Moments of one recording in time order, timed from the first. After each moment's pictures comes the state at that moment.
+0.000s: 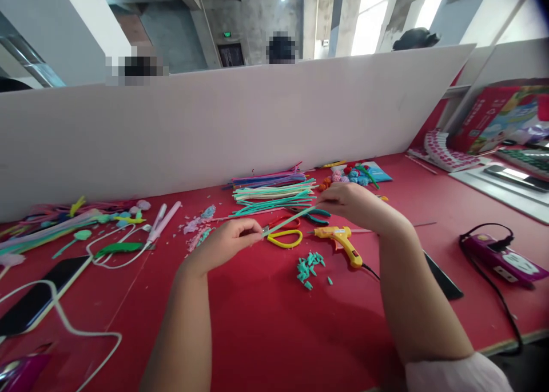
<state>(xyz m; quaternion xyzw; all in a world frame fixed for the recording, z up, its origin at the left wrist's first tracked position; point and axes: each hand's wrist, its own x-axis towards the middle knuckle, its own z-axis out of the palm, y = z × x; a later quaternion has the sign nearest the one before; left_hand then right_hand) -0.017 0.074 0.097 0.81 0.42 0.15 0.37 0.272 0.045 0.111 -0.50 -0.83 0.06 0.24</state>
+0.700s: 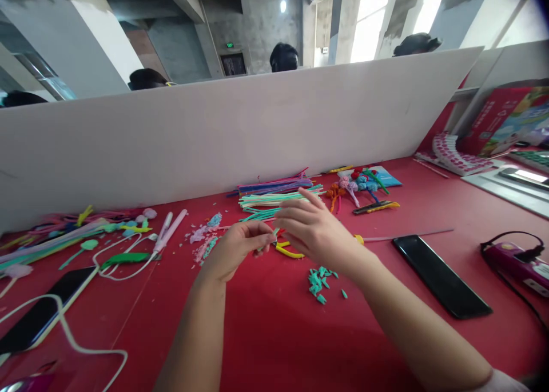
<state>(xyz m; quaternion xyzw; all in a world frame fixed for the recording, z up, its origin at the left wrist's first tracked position) -0.008 0.076 0.094 0.68 0.42 0.28 0.53 0.185 0.041 0.106 -0.38 -0.86 -0.11 0.32</state>
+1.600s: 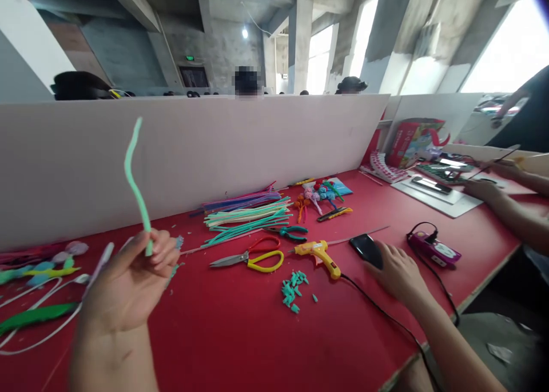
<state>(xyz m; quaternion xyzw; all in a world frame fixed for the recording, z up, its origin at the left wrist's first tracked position) -0.067 0.086 0.121 0.38 0.22 0.56 0.70 0.339 -0.069 -0.012 -0.84 -0.51 -0.11 0.13</state>
